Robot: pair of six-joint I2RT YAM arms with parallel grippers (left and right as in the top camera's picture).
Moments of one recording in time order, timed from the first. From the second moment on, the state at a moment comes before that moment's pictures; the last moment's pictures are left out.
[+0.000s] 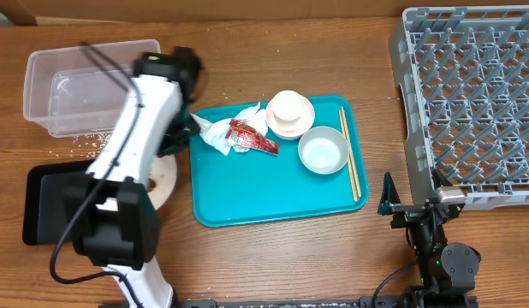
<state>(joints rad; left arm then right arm) -0.14 1.93 1.69 -1.48 -0.23 -0.82 0.00 0.01 0.02 -0.03 -0.10 0.09</state>
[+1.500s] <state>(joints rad) 0.83 1.92 1.69 -1.68 1.02 0.05 0.00 0.01 0.02 -0.03 -0.10 0.09</state>
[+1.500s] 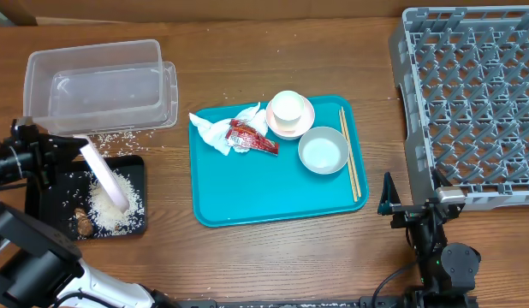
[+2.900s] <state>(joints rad) 0.87 1.82 1.69 -1.69 1.07 0.02 0.00 0.01 0.02 -0.03 -0.10 0.09</state>
